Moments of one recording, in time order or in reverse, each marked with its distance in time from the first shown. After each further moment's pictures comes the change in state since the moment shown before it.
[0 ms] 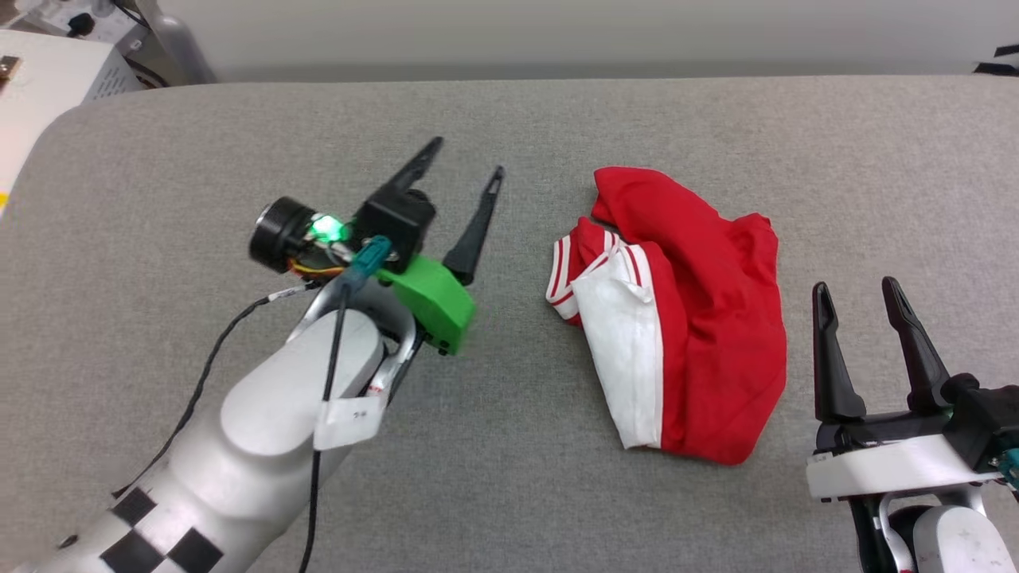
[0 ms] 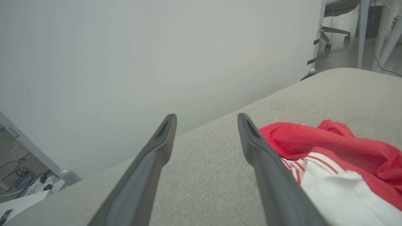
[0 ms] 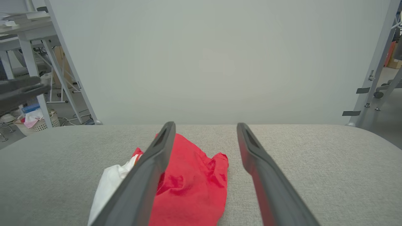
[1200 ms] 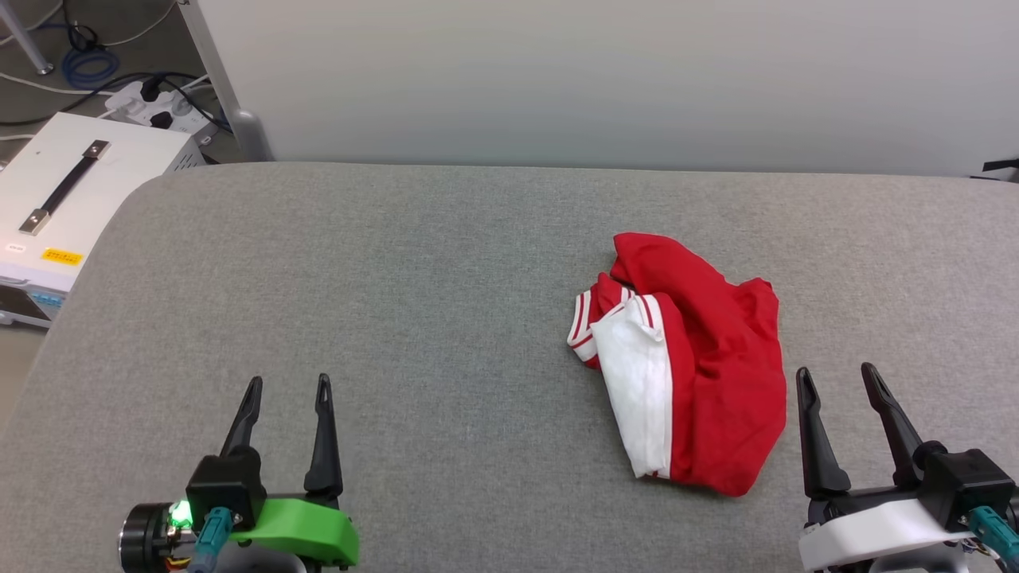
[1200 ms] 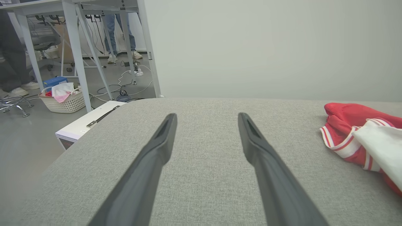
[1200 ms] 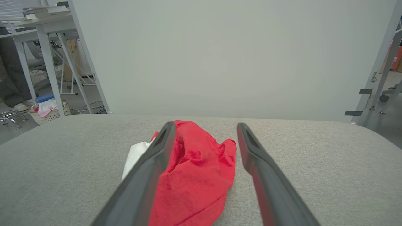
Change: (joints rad) left arm 0.848 -0.186 0.801 -0.369 0.418 -0.049 -0.001; right arm 0.130 0.000 0.004 0.056 -0.024 0.000 0.000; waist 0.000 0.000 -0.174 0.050
